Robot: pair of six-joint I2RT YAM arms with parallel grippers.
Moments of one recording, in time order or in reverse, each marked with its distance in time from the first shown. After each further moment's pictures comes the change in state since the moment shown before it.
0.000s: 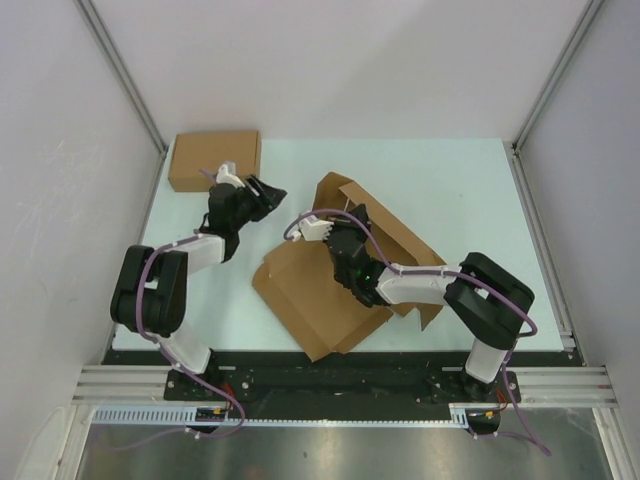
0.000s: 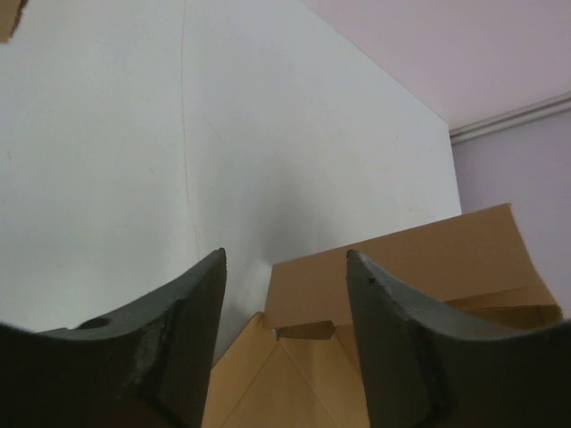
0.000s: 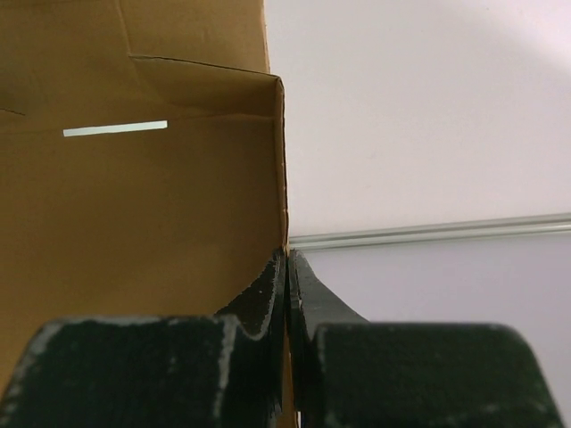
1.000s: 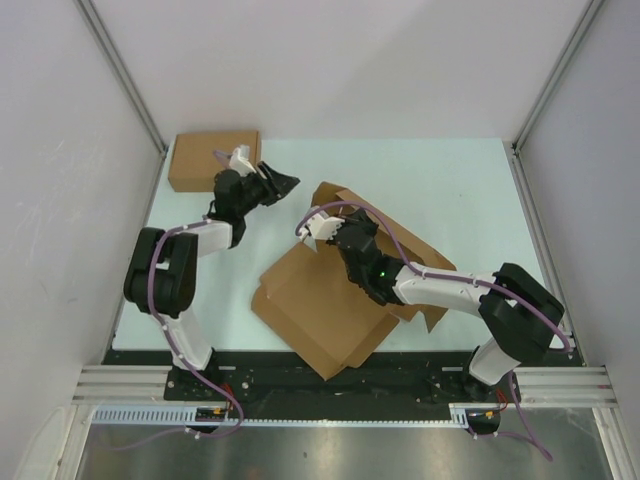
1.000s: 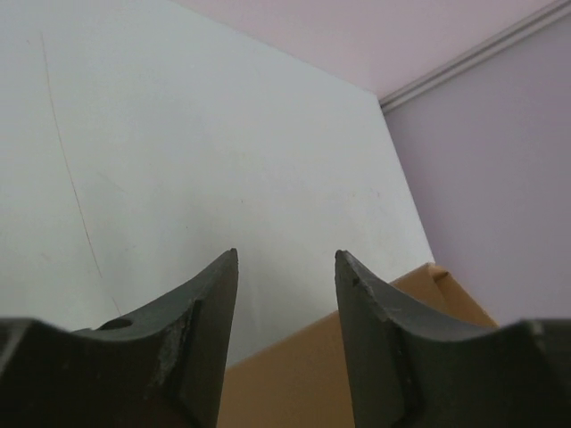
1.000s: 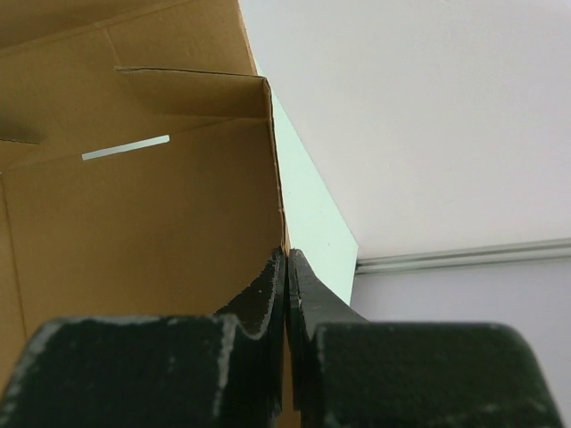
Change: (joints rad) left arm 0.000 0.155 0.174 0.108 0.217 0.006; right arm -0.011 -0.161 -0.020 -0.270 -0.169 0.319
